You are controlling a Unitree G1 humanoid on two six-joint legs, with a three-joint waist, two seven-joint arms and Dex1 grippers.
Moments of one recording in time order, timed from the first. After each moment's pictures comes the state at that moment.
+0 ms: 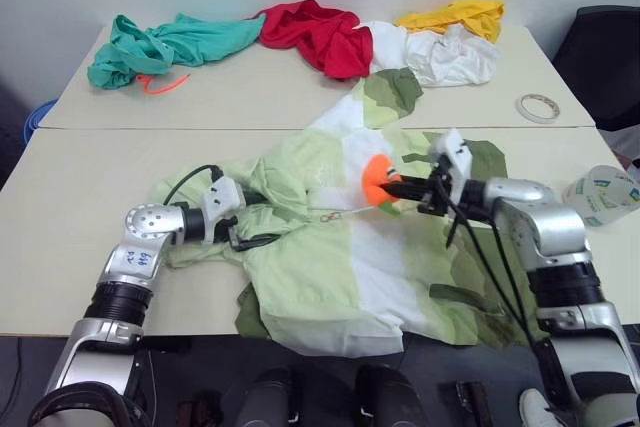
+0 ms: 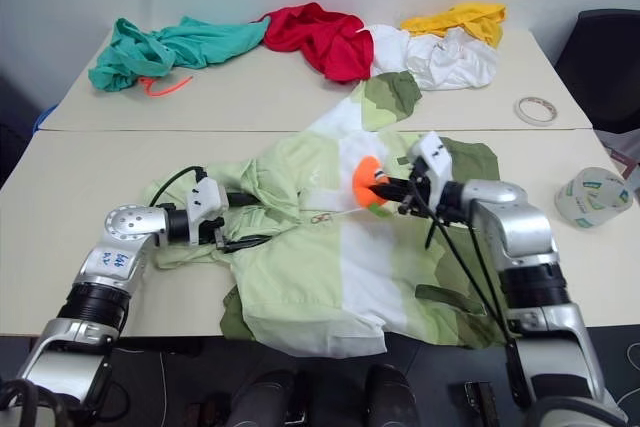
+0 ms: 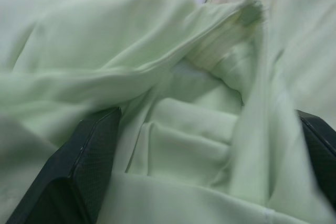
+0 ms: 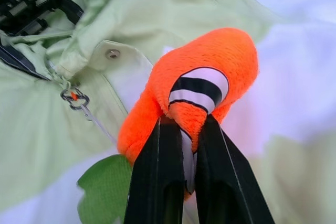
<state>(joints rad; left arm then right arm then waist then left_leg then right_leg) -0.52 0.59 -0.08 0.40 -0.14 0.00 -1.01 -0.62 -0.60 0.02 0.16 0.37 0.57 0.97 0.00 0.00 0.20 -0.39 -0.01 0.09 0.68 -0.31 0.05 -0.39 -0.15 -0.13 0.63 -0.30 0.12</state>
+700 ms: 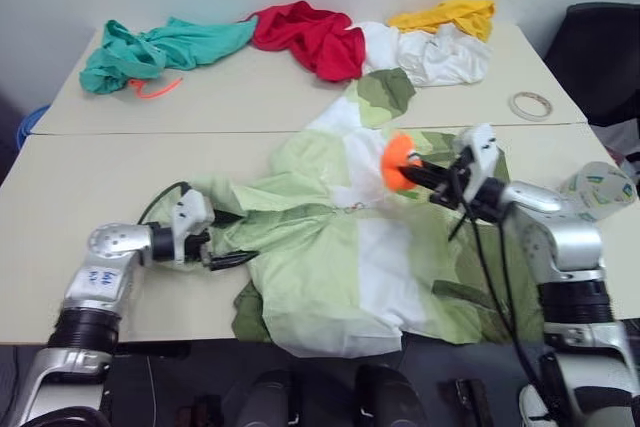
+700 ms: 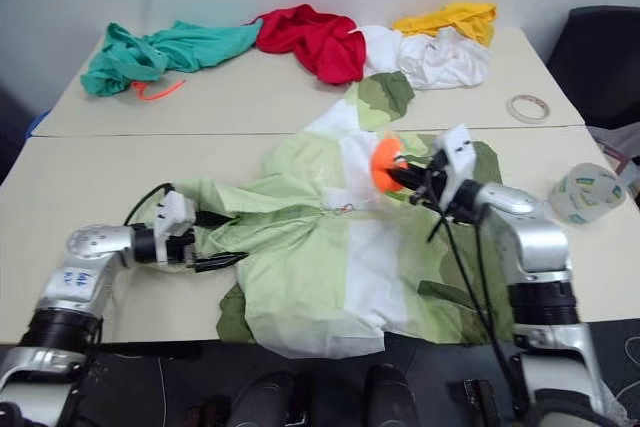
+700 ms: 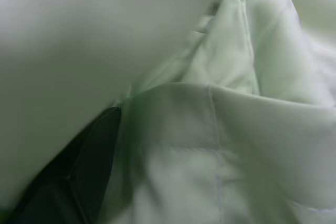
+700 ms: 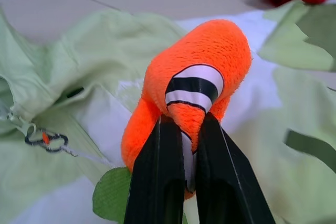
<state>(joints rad) -0.38 0.75 0.02 0.24 -0.34 0.16 -1.17 -0.59 -0.49 -0.04 0.06 0.43 0.54 0.77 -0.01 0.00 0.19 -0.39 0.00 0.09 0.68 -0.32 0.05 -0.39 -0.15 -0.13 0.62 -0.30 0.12</state>
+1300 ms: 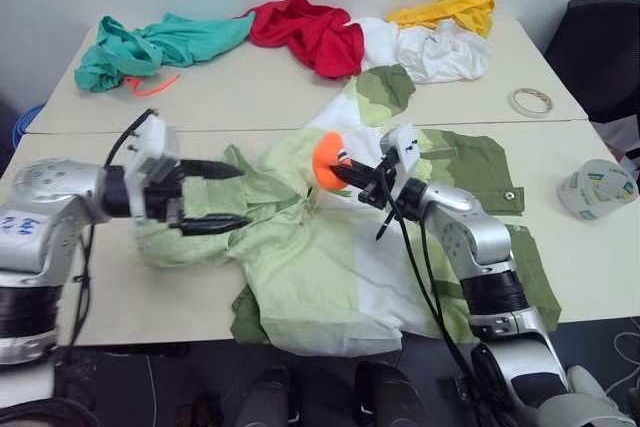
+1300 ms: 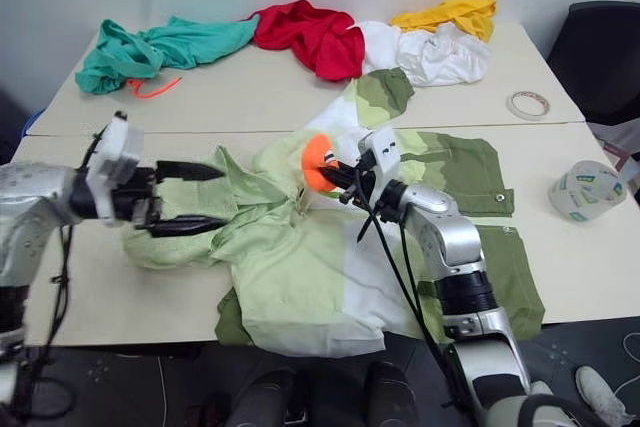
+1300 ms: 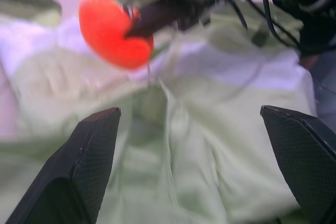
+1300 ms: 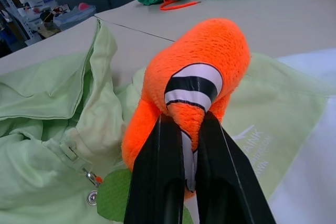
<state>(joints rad) -0.58 0.81 0.06 -0.08 -0.50 0.47 -1.18 -0.67 -0.23 0.05 0.15 0.38 0.48 0.70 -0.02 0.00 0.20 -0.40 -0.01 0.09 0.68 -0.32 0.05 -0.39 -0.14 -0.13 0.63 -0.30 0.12</state>
